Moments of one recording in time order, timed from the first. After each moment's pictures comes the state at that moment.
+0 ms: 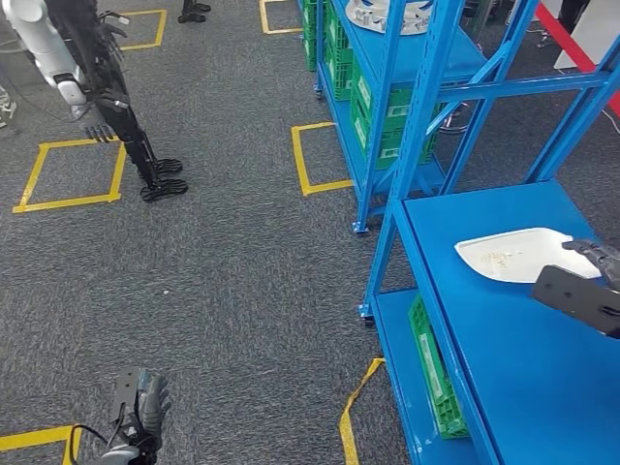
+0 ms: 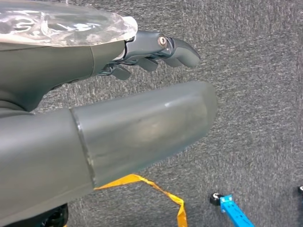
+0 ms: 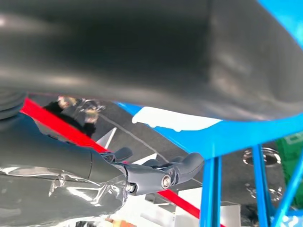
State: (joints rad) left arm -0.15 0.20 -0.52 -0.29 0.92 -0.01 -0.57; right arm -0.64 -0.81 0.80 -1.88 -0.02 0.39 0.61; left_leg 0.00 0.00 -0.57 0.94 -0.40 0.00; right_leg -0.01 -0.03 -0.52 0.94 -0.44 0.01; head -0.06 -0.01
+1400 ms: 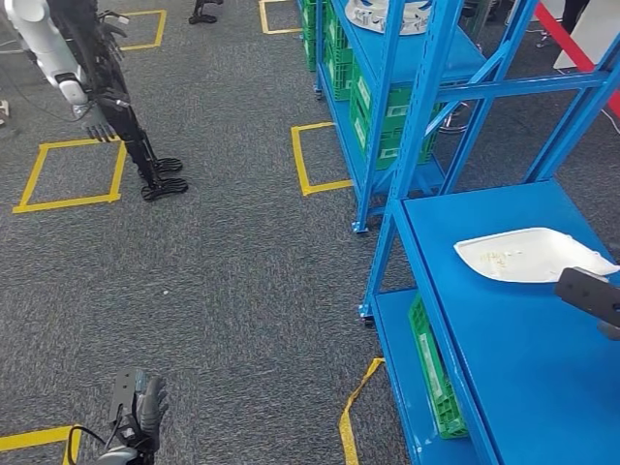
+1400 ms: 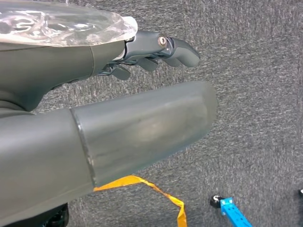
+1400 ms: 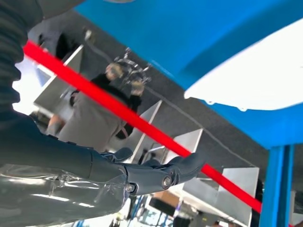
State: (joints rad) left arm -0.15 0.20 -0.52 -0.29 0.93 -0.01 -0.57; right arm -0.66 -0.86 0.85 -1.72 0.22 0.37 0.55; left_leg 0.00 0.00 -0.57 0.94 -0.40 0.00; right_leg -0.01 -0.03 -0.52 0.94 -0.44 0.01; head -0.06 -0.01
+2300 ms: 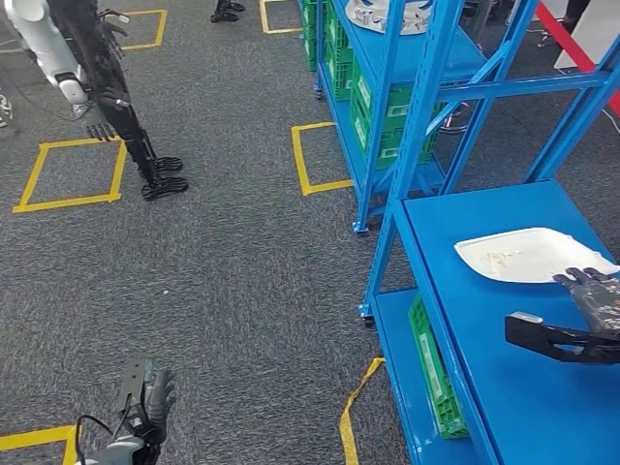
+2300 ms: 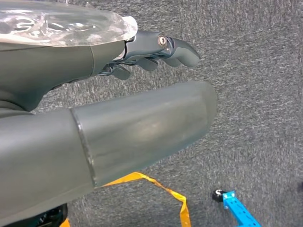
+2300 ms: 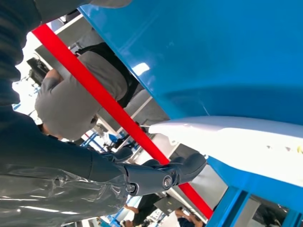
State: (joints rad) left arm -0.18 0.19 -0.52 -0.29 0.89 0.00 -0.53; right arm -0.66 -0.75 1.00 -1.56 0.54 0.45 0.40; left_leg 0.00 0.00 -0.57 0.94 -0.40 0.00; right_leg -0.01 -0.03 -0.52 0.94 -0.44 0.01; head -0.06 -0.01
